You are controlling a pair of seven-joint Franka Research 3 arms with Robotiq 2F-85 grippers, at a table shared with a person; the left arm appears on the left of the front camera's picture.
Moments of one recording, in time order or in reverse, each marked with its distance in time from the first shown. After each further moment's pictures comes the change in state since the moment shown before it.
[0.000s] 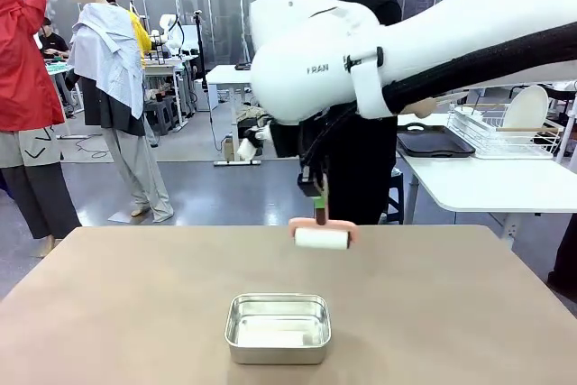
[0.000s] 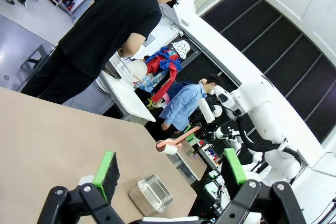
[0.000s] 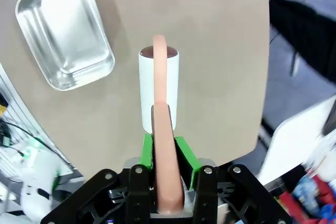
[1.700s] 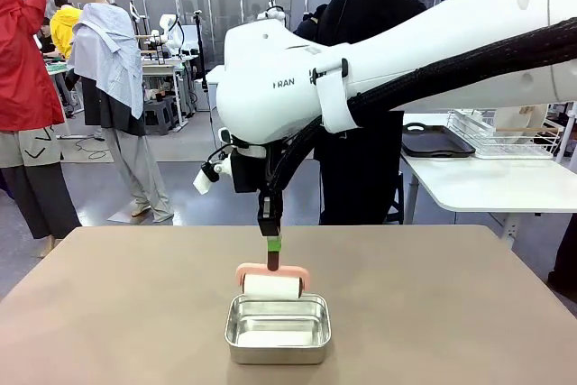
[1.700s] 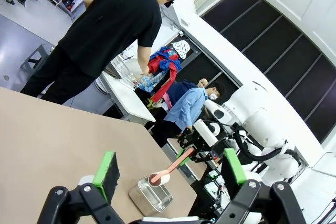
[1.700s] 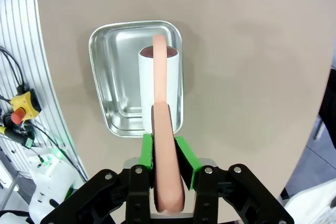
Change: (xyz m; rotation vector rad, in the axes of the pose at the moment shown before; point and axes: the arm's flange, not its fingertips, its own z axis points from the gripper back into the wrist) left arm 0.000 0.000 0.000 0.000 0.000 0.000; right arm 0.052 0.049 -0.037 0.233 -0.122 0.169
